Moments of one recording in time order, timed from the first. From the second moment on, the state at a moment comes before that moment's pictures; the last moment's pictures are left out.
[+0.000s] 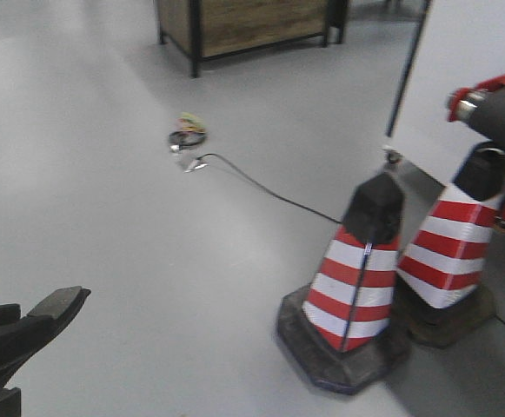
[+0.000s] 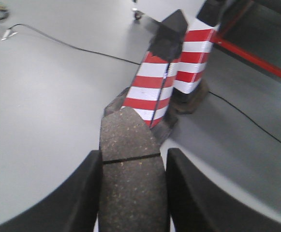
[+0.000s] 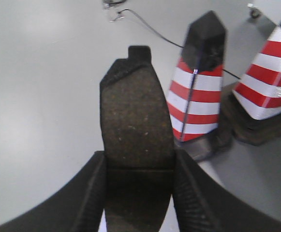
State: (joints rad) left arm -0.54 0.64 -0.52 0.00 0.52 -0.25; right arm 0.18 0.53 -0.55 0.01 0.74 0.10
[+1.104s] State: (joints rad) left arm -0.54 0.64 -0.52 0.00 0.52 -0.25; right arm 0.18 0.53 -0.55 0.01 0.74 0.10
